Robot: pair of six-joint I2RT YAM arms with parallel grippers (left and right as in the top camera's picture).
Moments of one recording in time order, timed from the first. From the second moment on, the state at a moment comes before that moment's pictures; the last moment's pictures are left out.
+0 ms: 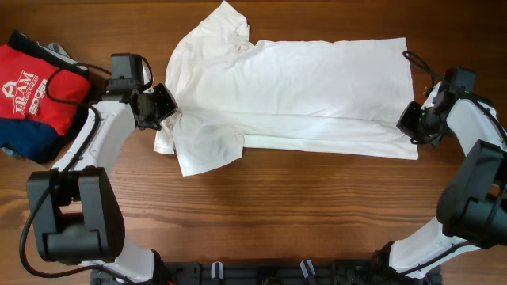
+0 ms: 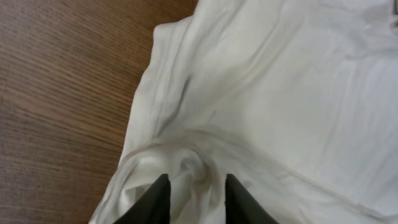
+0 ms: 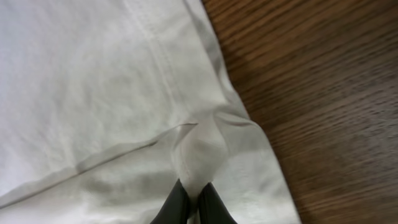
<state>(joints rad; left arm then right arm) 0.03 1.74 1.13 -0.54 0.21 -0.50 -0.37 1.85 1.17 -0.70 -0.10 0.20</state>
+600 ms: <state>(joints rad) 0.08 1.66 1.10 -0.89 0.12 -0.48 -0.37 1.86 1.17 -0.70 -0.08 0.20</state>
